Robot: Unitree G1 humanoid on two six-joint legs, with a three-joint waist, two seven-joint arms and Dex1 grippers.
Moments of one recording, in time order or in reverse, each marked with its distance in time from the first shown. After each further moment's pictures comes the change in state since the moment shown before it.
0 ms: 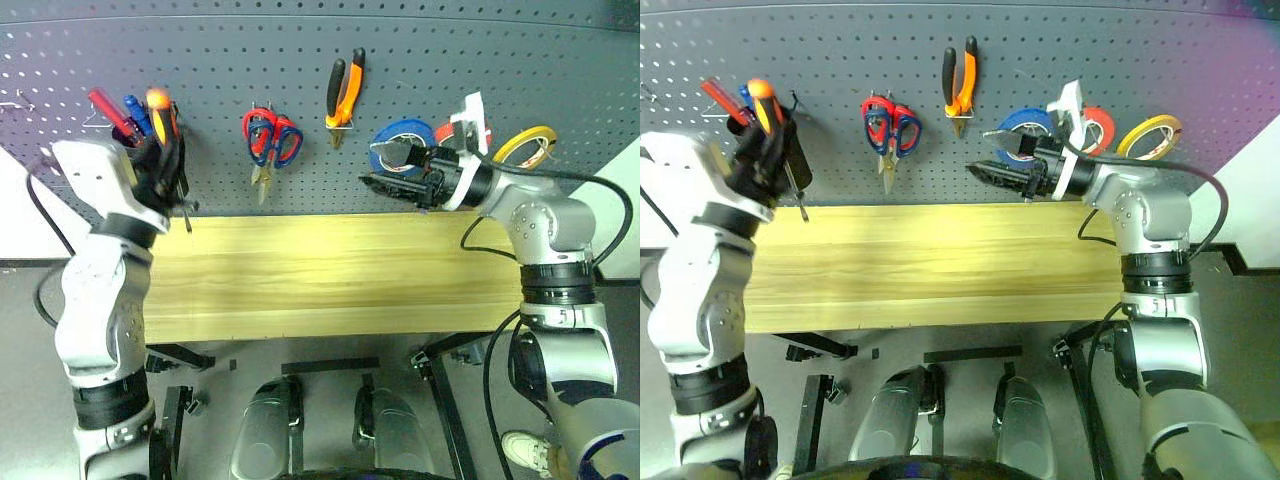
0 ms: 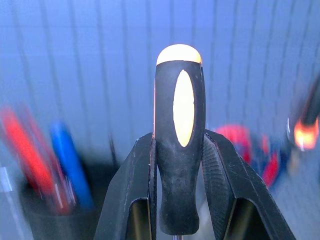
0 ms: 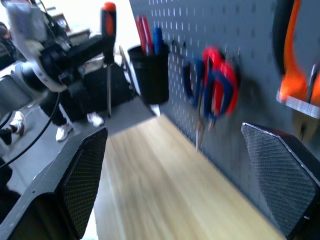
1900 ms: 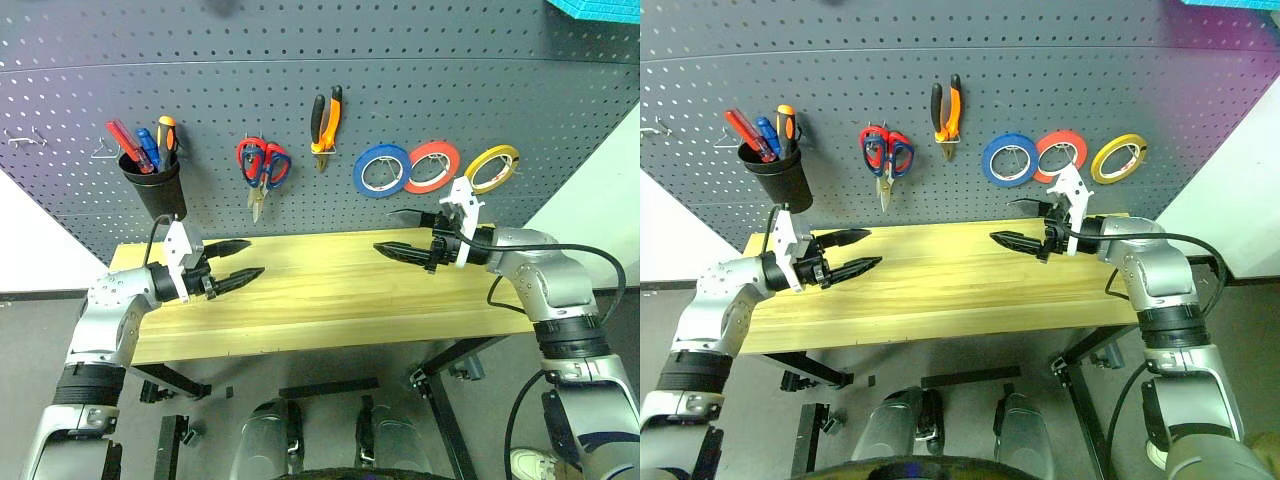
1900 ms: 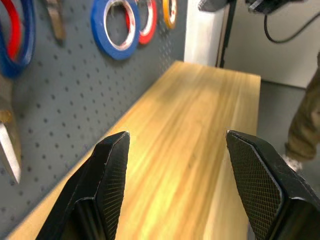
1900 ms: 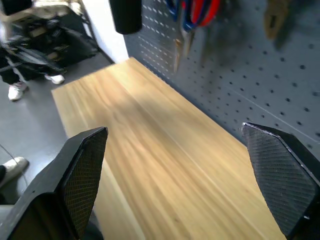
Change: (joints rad) left arm 0.217 0.210 -0.291 0.607 -0.088 -0.323 -0.935; right arm 0.322 -0.110 0.127 -0.023 -0.137 -0.169 -0.027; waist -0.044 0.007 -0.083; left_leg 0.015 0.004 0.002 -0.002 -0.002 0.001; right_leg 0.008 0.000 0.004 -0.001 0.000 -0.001
